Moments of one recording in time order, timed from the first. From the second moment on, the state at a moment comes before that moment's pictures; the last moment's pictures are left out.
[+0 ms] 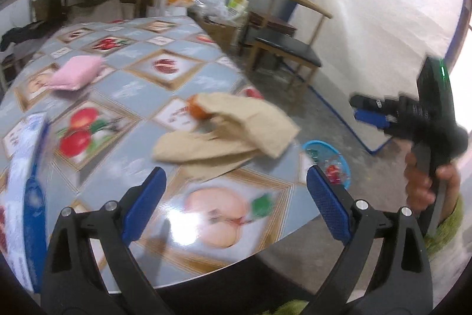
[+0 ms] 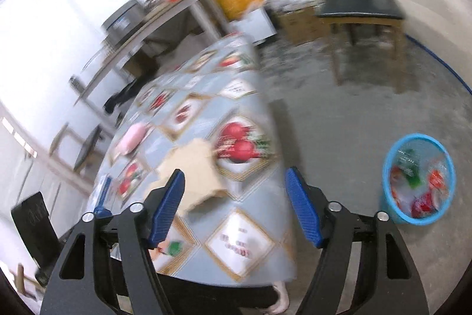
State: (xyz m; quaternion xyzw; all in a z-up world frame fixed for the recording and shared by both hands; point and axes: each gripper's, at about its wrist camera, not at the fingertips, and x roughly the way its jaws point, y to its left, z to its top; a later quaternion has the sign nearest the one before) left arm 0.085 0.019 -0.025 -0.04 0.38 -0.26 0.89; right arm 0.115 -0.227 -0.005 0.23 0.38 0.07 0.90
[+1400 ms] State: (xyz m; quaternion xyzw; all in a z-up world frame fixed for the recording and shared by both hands) left arm 0.088 0.045 -0.072 -0.01 0.39 -0.31 0.87; right arm 0.191 -0.067 -0.090 0.23 0.60 0.27 0.71
